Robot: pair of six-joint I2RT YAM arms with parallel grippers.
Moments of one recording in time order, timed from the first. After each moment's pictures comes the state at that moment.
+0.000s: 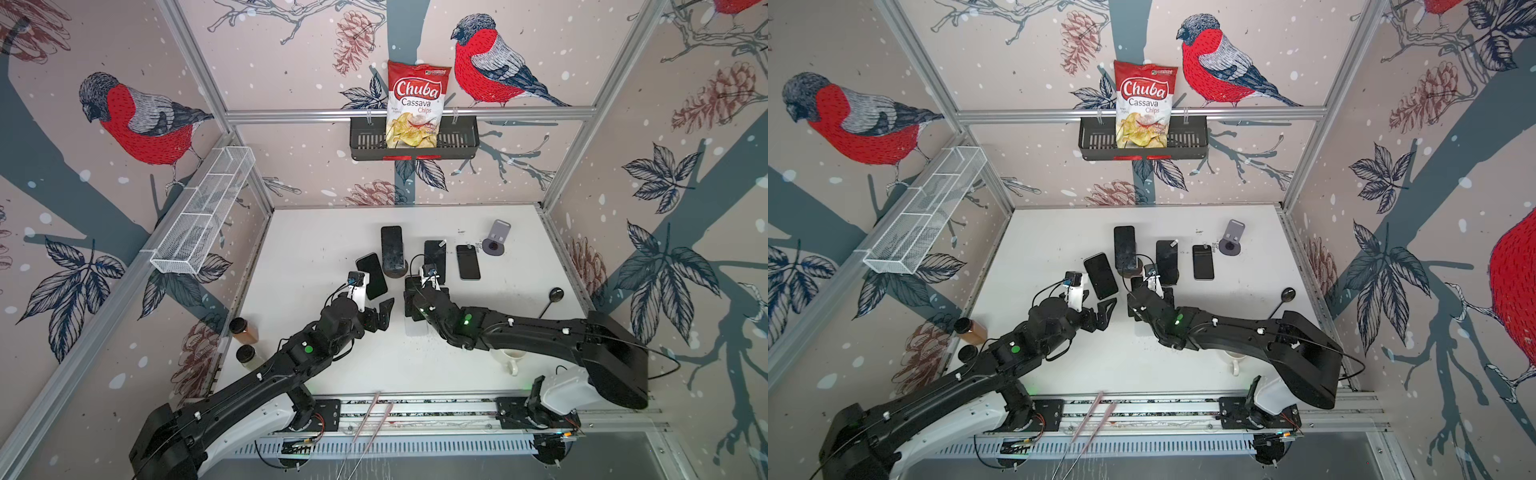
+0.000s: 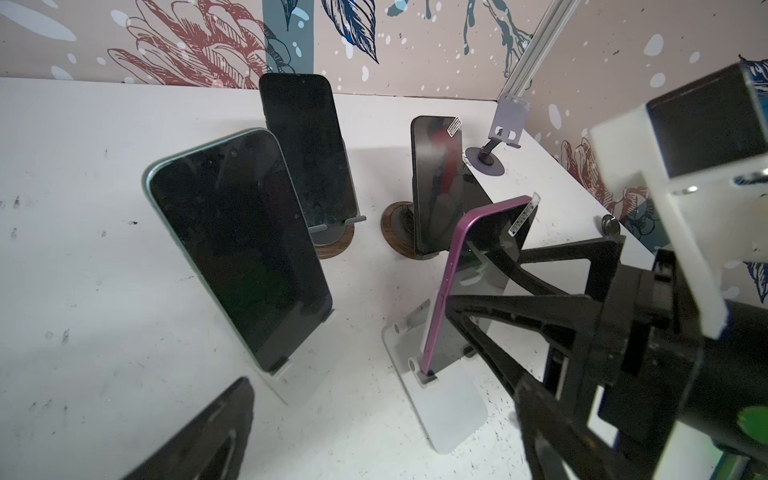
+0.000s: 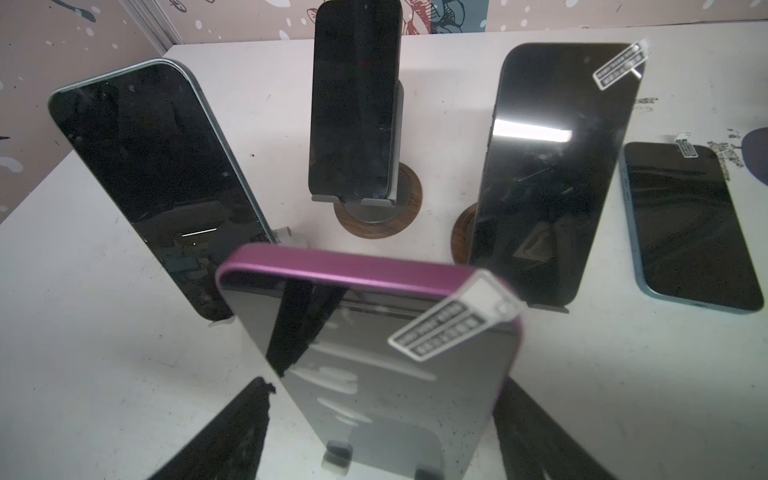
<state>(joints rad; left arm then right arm) -0.81 0.82 0.46 -0.04 -0.21 -0.39 1.11 1.49 0.84 -0.03 0.55 0.58</state>
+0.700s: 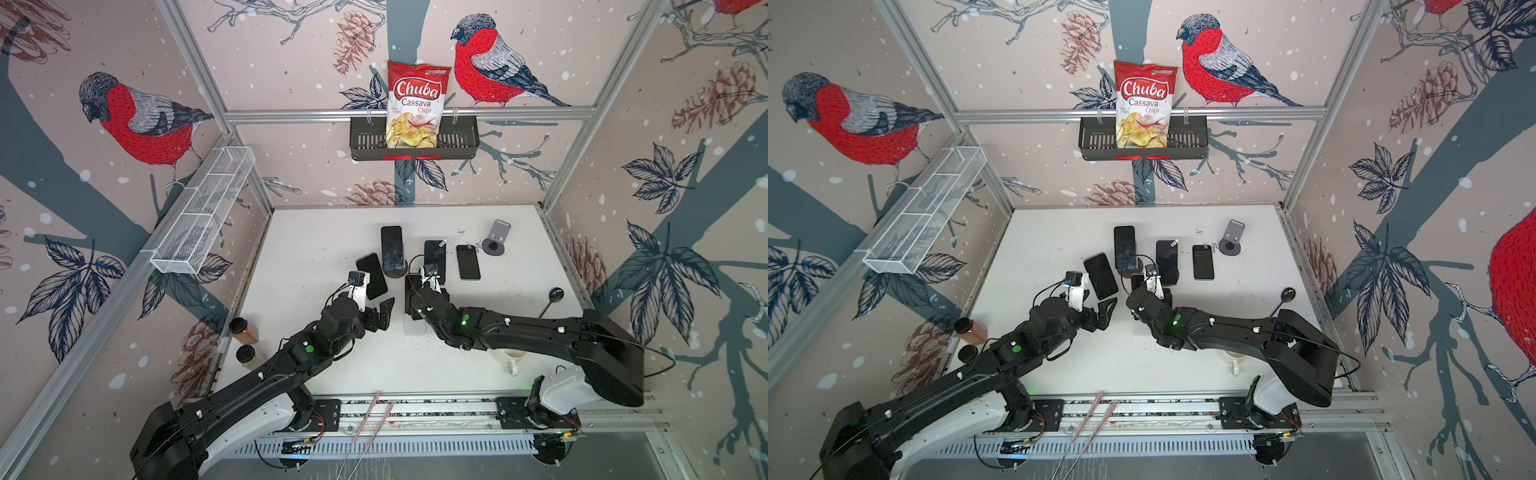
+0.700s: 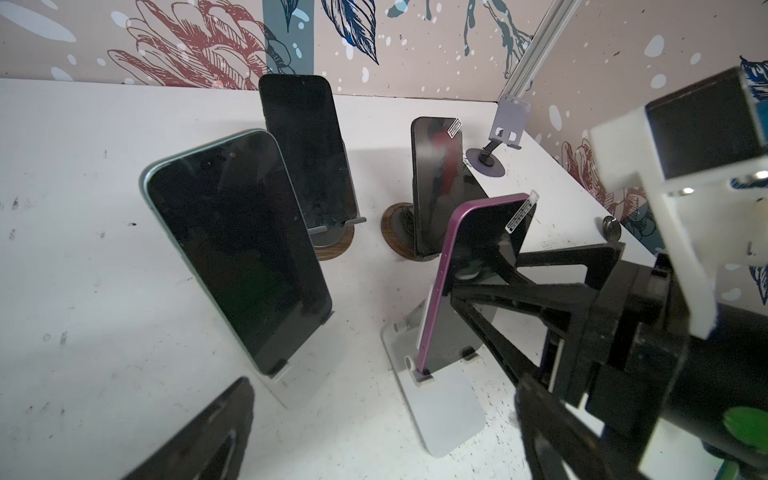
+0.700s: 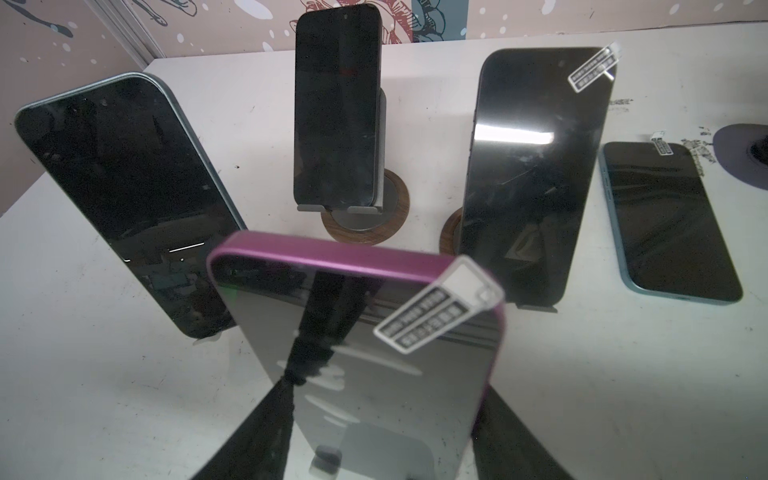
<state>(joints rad) -0.81 0.83 0.46 -0.03 -0.21 -0.39 1.11 1.51 0.84 -0.02 0.60 0.60</state>
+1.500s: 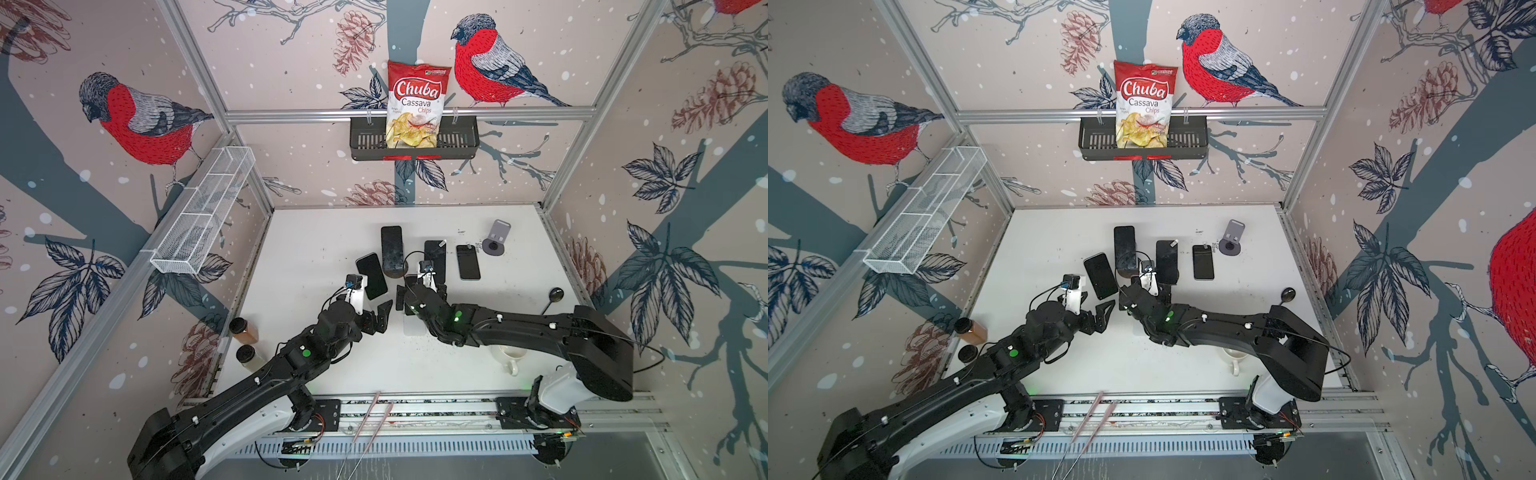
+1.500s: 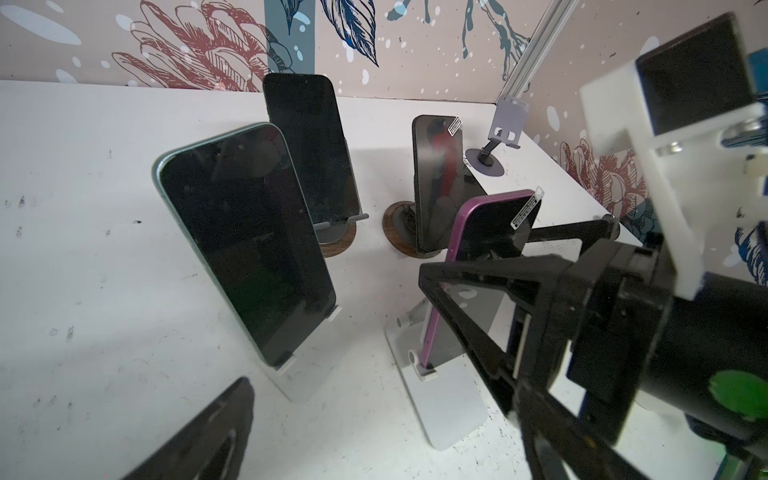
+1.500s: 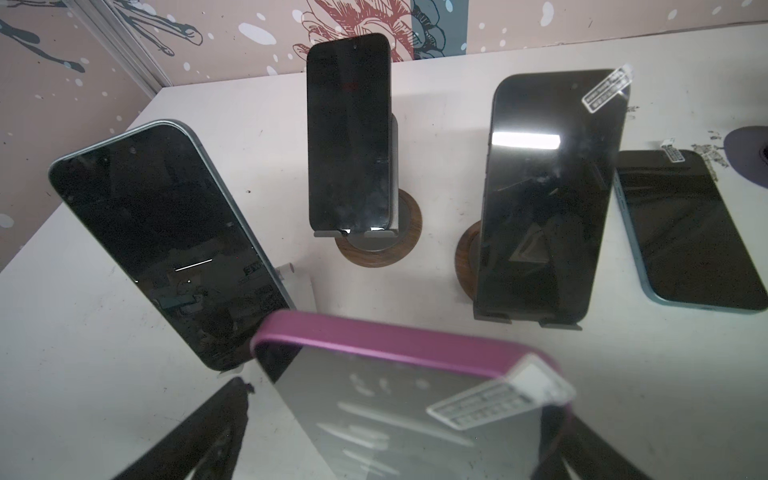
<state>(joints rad) -0.81 0.78 0.43 -0.02 -0.21 -0.38 1.12 1.57 0.92 -0.03 0.63 0.66</state>
